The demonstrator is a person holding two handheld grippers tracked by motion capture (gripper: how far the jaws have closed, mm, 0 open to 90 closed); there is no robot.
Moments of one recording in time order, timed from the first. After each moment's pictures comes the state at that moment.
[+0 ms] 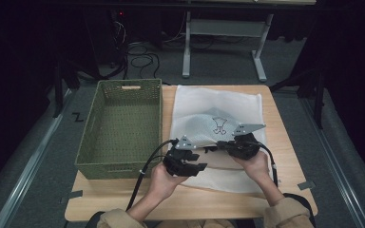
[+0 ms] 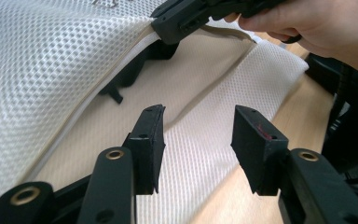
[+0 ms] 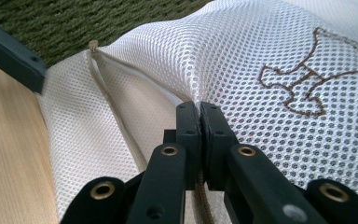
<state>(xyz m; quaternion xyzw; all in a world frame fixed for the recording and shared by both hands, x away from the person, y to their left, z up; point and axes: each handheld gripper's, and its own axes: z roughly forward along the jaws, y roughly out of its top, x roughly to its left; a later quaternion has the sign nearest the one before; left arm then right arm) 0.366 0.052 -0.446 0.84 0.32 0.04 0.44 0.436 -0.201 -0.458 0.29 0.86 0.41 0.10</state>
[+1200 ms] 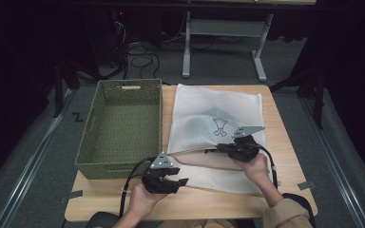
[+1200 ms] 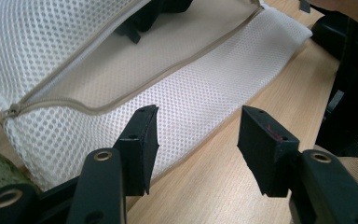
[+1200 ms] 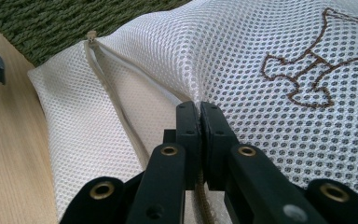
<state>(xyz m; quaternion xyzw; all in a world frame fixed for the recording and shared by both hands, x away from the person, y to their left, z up) 0.330 0.101 -0.482 0.83 0.35 0.04 0.44 0.434 -0.203 -0.468 0.30 0.86 0.40 0.09</state>
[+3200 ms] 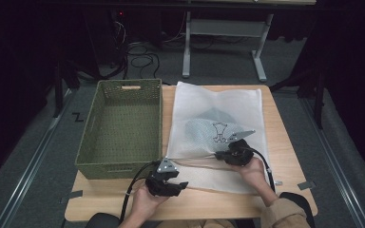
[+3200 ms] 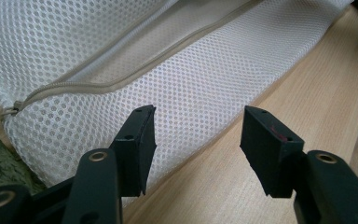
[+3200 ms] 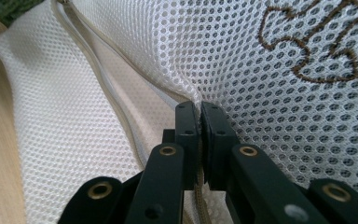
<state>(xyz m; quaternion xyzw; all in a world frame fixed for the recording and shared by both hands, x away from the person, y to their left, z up) 0.332 0.092 -0.507 0.84 0.36 0.05 0.40 0.441 -0.197 -0.503 0.31 0.88 0.35 0.05</state>
